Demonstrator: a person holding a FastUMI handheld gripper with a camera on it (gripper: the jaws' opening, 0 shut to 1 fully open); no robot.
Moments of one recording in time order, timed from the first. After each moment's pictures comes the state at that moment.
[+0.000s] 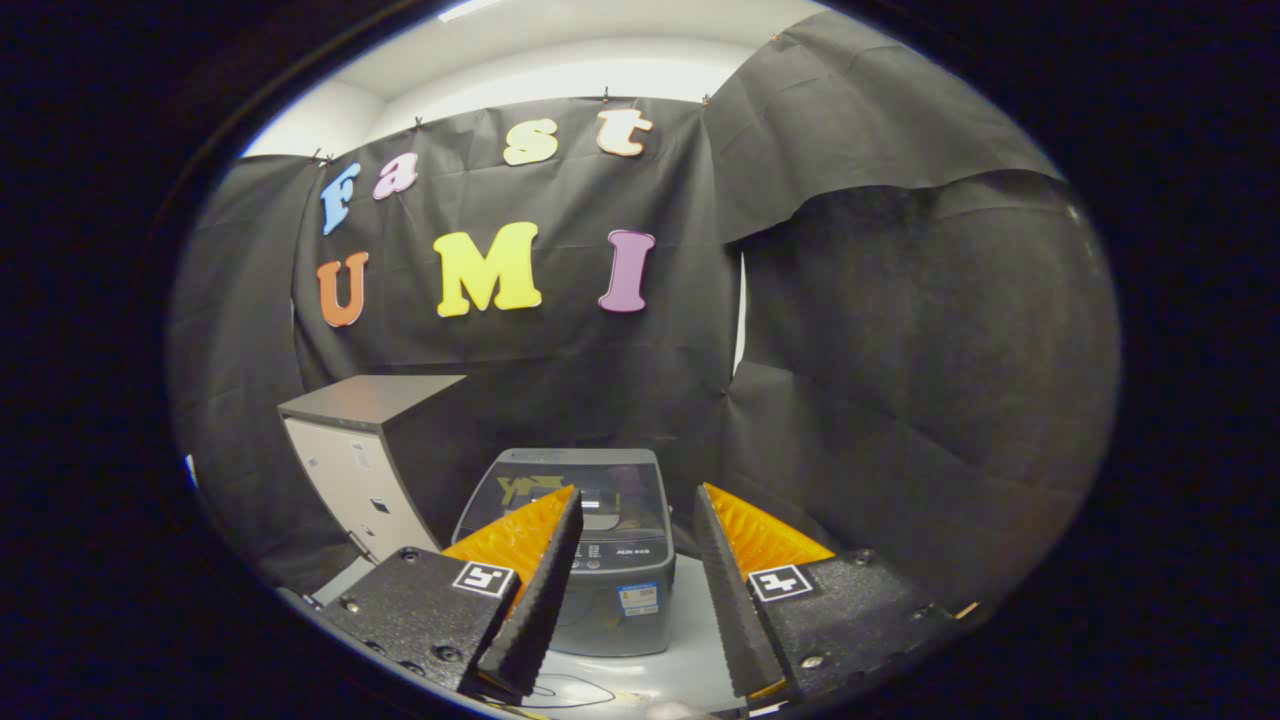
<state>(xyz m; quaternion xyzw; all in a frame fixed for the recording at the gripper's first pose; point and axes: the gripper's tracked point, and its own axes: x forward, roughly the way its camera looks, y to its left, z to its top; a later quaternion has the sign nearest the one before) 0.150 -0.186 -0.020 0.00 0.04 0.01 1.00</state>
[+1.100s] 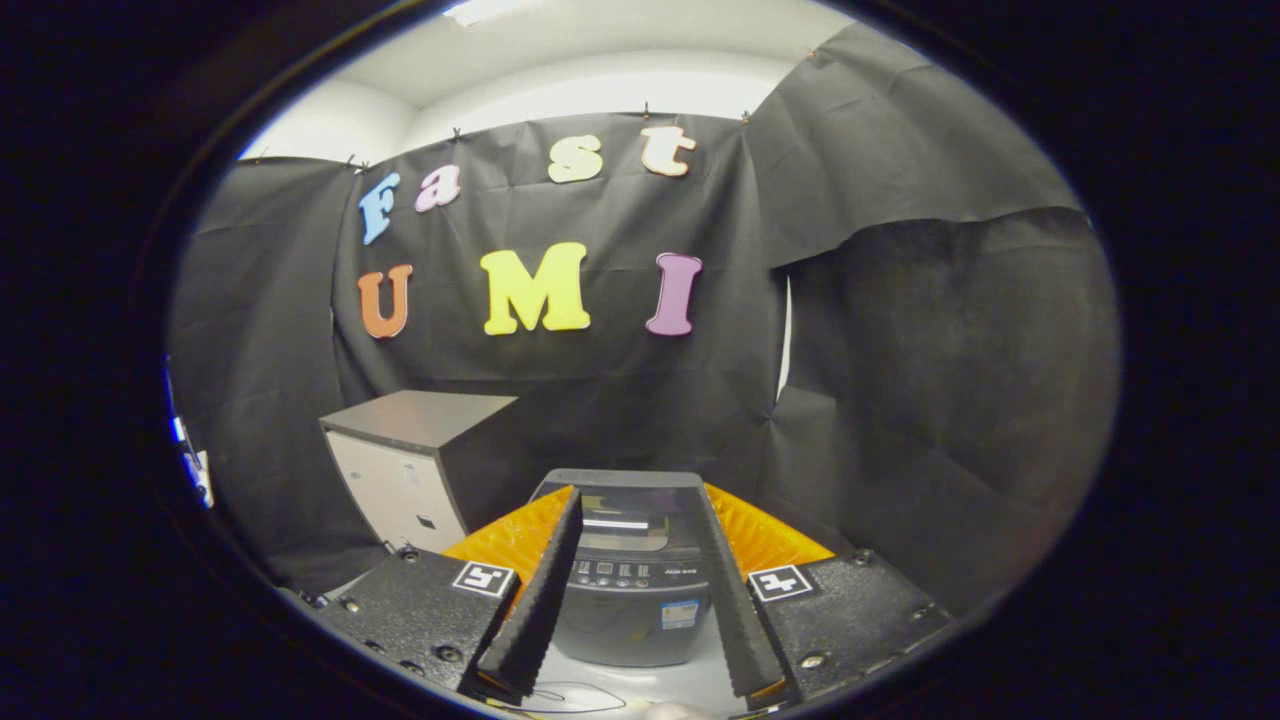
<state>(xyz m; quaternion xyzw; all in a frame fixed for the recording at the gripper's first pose) 0.129 -0.113 0.019 -0.01 0.02 0.07 1.00</state>
